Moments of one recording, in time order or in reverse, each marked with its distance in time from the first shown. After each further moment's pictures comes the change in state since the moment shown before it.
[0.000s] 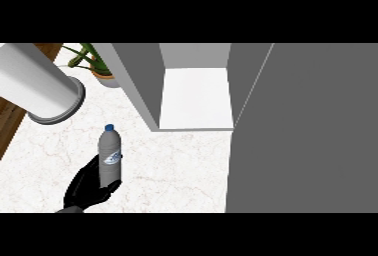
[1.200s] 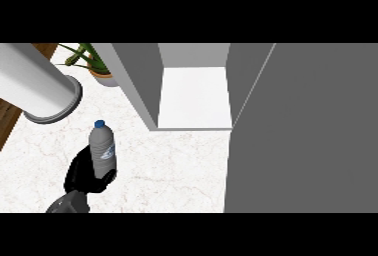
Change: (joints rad) left arm -0.132 0.000 0.116 0.132 0.152 0.049 -0.022; right arm 0.015 -0.006 0.027 0.005 0.019 -0.013 -0.017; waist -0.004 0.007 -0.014
